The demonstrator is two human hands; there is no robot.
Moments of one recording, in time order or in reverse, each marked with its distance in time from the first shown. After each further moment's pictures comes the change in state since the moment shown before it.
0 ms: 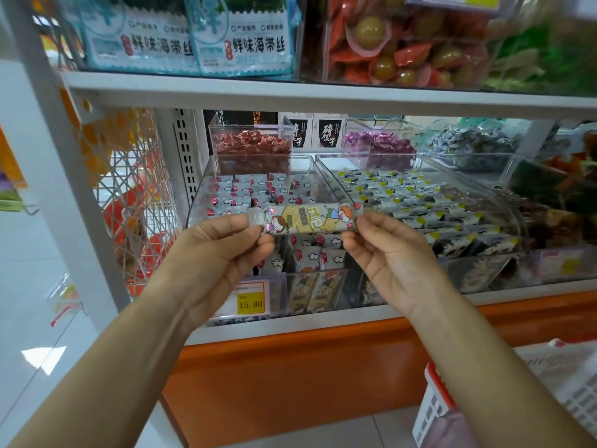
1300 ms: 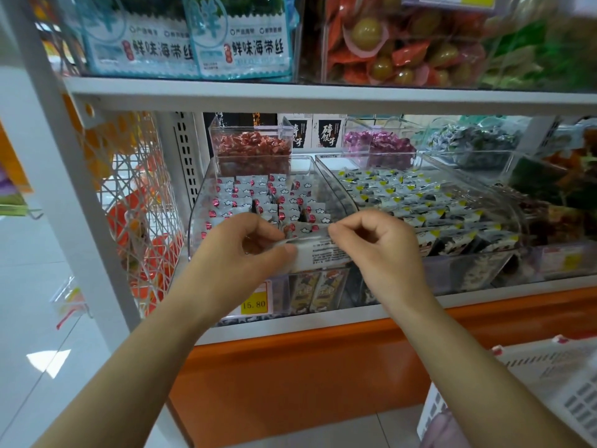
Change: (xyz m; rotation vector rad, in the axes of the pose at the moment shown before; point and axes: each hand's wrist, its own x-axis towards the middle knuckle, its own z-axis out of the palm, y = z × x) left_hand -0.009 -0.001 0.003 0.908 -0.096 0.322; right_hand -0.008 0.012 0.006 -0.914 -0.086 -0.585
